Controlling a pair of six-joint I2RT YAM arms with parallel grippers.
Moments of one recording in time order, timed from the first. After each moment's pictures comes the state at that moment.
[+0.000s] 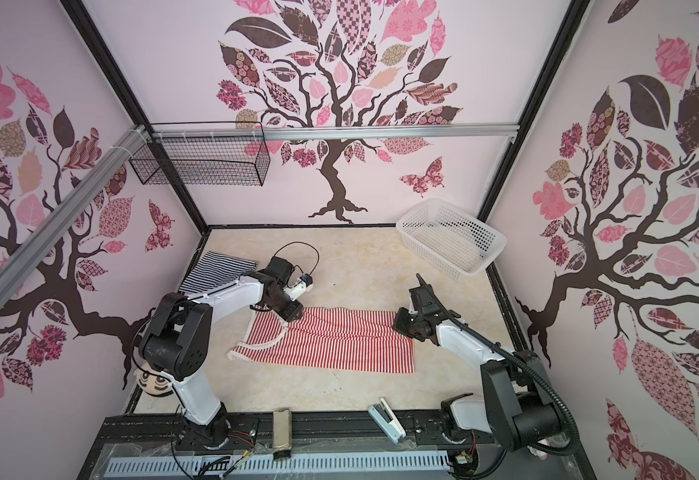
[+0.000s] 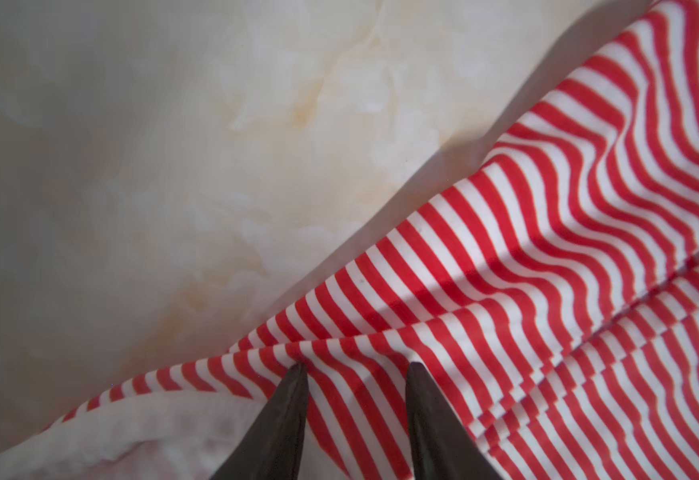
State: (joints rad) left arm -0.38 1.81 1.14 -0.64 0.16 0.37; right arm 0.27 1.31 0.59 -0.30 -0.24 0.68
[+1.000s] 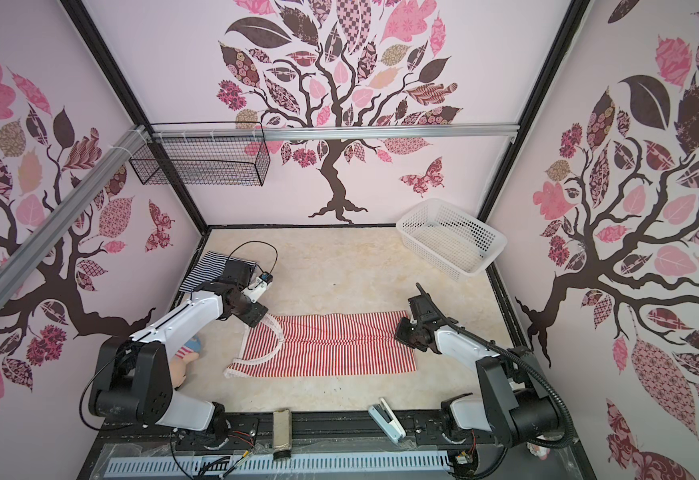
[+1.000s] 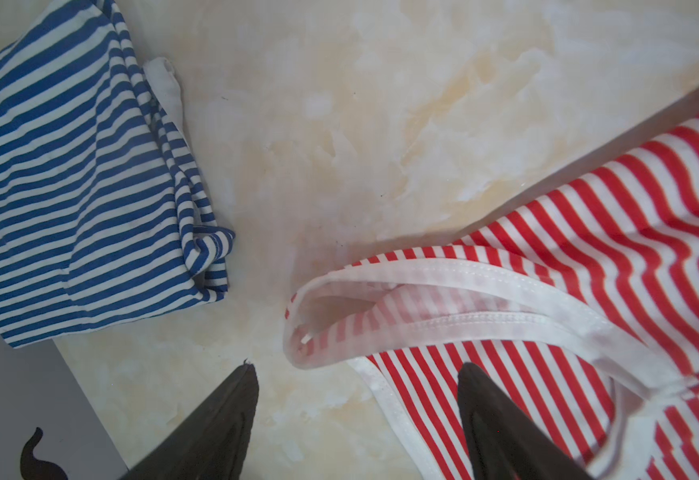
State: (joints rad) left arm -0.15 1.51 0.98 -0.67 -0.12 0.48; right arm 0.27 1.33 0.52 -0.28 -0.19 0.71
